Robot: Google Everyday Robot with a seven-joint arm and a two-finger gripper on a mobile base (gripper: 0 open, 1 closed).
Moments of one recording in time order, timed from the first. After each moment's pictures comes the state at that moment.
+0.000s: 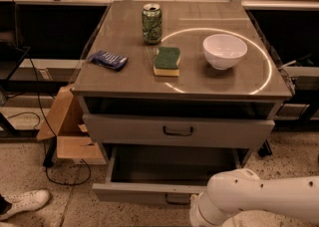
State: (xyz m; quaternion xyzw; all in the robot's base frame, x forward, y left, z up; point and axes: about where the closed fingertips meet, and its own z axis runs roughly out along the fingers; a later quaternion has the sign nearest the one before) arm 0.304 -0.087 0.479 -0.57 0.80 0.18 0.06
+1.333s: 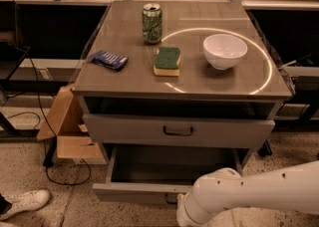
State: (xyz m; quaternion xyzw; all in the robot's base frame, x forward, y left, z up) arm 0.311 -0.049 0.460 -0.60 0.77 0.18 0.07
